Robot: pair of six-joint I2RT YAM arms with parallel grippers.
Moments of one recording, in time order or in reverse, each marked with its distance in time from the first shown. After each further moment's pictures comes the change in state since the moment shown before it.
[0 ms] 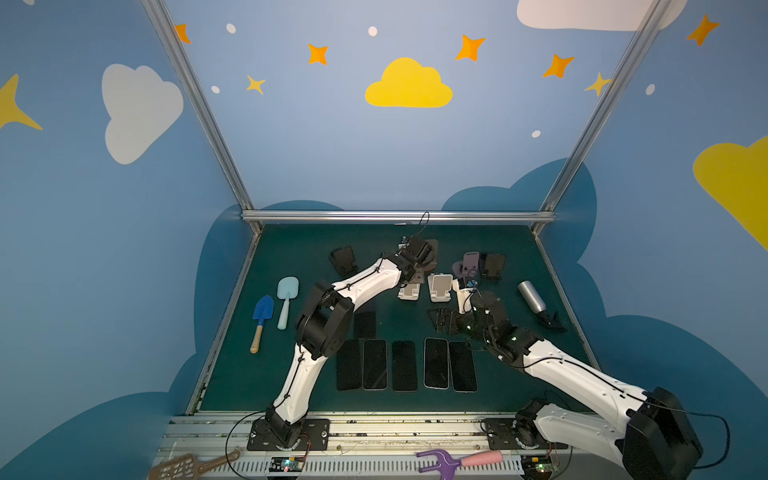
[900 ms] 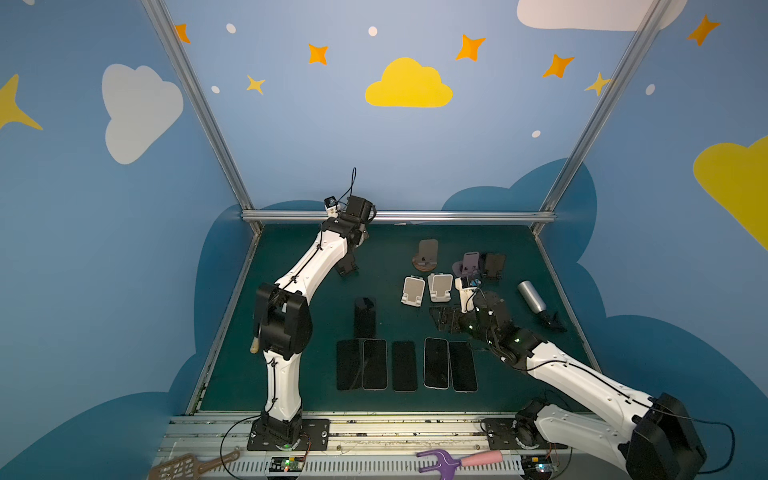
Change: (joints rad) left arm 0.338 -0.153 0.056 -0.172 -0.346 -0.091; right arm 0.000 -0.029 0.000 -0.006 0.028 -0.003
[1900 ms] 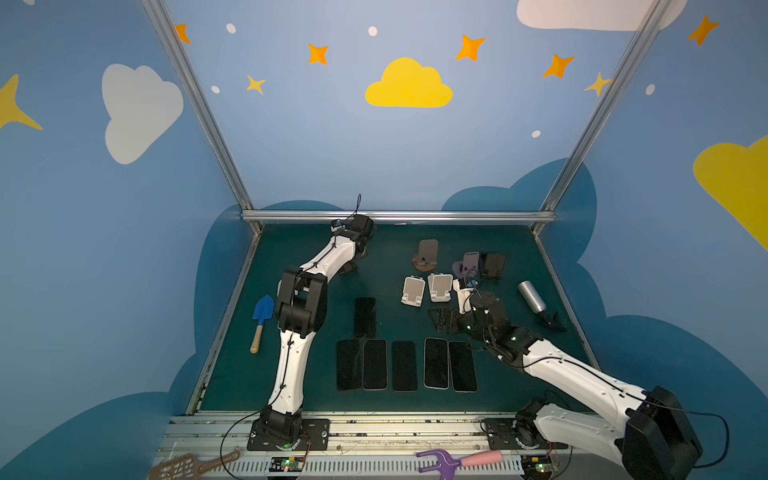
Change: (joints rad) left arm 0.050 0.251 0.041 0.034 0.083 0.052; right arm 0.000 0.038 0.000 0.000 0.000 -0.004
